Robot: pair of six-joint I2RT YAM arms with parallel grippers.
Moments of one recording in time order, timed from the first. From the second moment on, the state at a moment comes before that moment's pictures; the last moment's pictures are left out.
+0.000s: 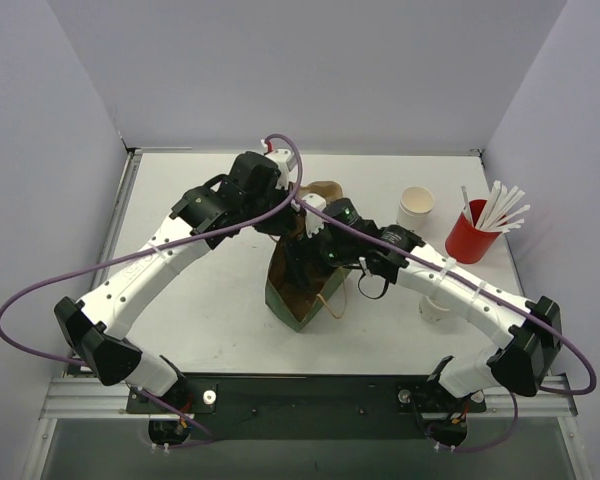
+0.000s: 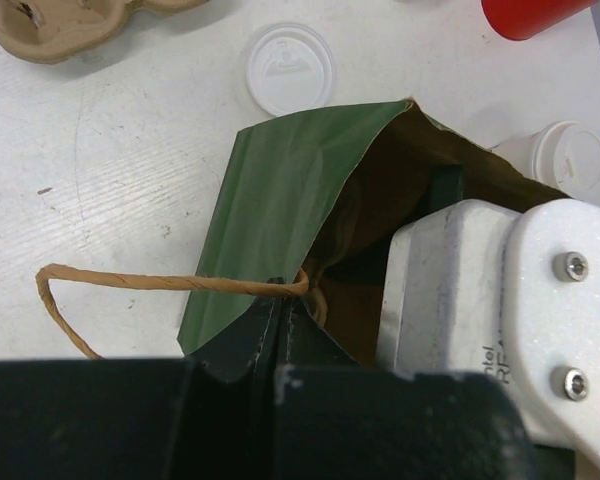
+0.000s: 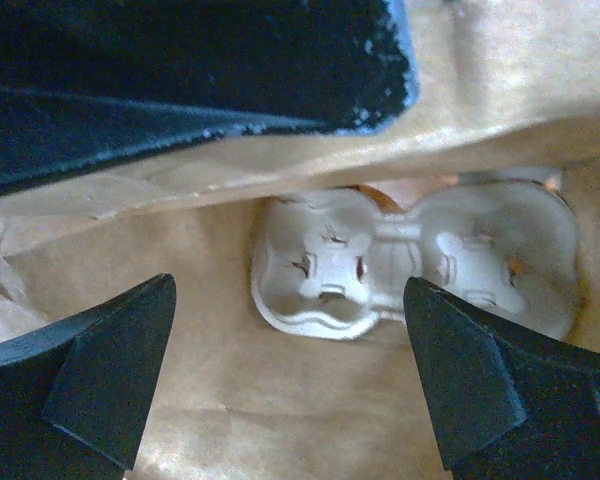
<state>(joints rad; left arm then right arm) -0.74 1.50 1.66 -0.86 0.00 -0.43 0.86 1.40 1.26 -0.58 -0.15 0.18</state>
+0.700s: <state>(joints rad) -0.71 1.48 1.60 -0.95 -0.12 -0.52 0.75 1.32 1.37 -0.17 -0.41 0.41</state>
